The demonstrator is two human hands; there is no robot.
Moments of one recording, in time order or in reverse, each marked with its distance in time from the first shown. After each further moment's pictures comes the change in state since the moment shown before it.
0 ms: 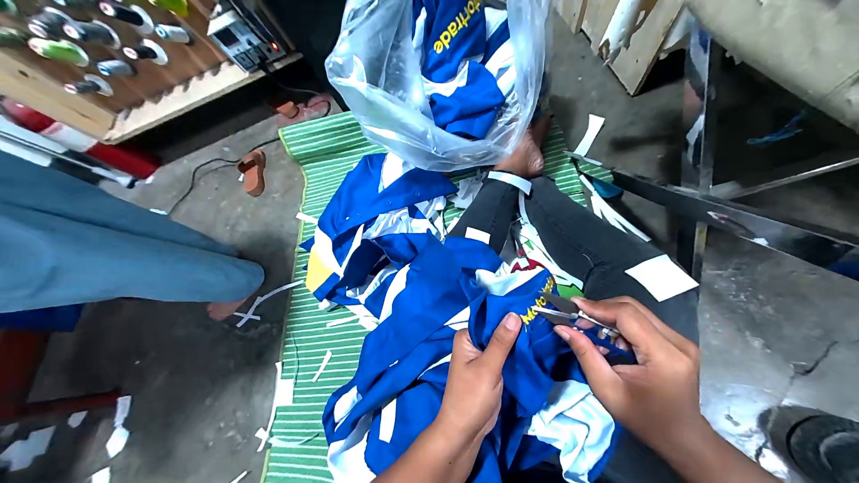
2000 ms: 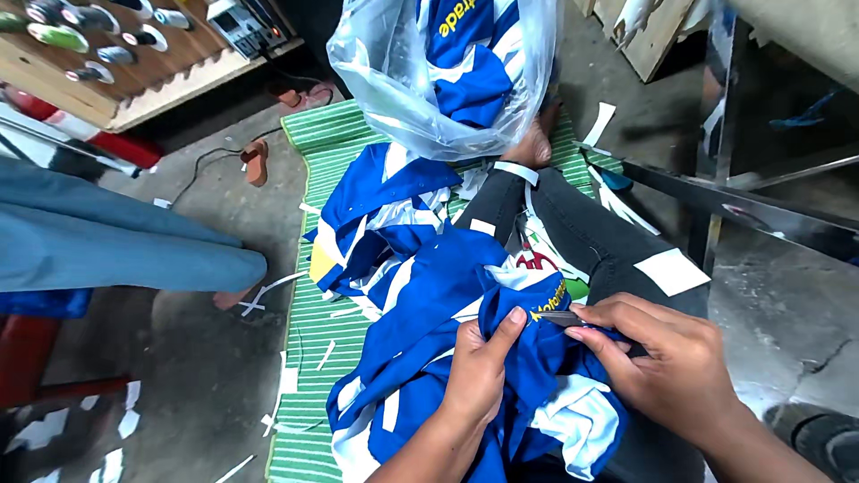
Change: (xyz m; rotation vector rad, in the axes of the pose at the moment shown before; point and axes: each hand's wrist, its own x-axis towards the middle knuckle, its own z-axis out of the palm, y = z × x) left_hand 0.003 -0.005 -0.007 0.011 -0.012 -0.047; right_hand 0.011 0.010 -0.017 -0.057 -0.204 -0.112
